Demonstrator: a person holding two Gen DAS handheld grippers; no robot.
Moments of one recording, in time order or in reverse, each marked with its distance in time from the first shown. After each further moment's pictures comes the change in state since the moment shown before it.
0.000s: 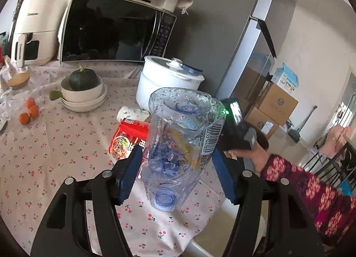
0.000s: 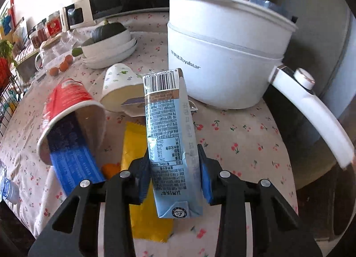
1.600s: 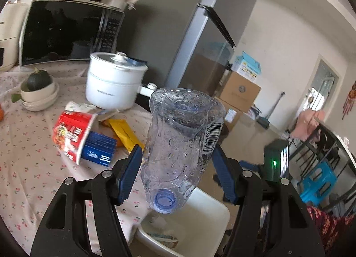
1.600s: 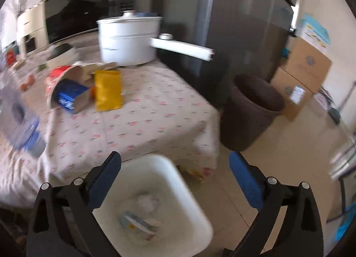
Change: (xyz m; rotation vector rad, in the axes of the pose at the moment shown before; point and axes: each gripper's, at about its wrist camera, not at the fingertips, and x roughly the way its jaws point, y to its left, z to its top) left arm -0.004 -0.092 -0.037 0.100 0.040 -0.225; right arm -0.202 0.015 -0.192 0.369 -0.044 -0.484
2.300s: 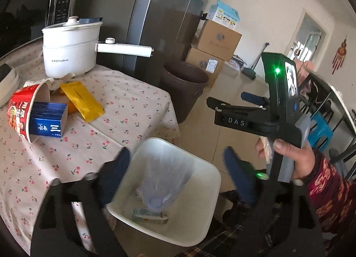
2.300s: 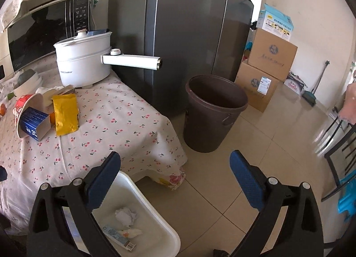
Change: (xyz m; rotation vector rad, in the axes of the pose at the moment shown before) left arm 0.069 -0.056 -0.052 0.159 0.267 -0.084; right arm -0.008 -0.050 0.007 0.120 -0.058 -0.146
